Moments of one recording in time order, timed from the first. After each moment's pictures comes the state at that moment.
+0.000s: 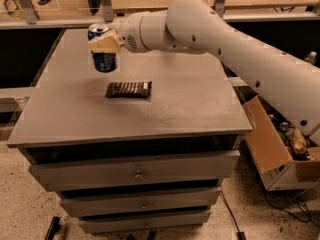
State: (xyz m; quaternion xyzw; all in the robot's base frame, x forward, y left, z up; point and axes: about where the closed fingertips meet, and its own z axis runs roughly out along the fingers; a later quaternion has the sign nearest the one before) arm 0.686 0.137 0.954 -0.45 0.66 0.28 0.54
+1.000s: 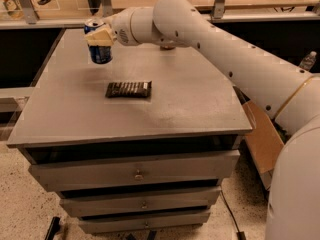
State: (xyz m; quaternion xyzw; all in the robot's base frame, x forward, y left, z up) arm 0.739 0.158 0.946 -0.44 0.66 0.26 0.55
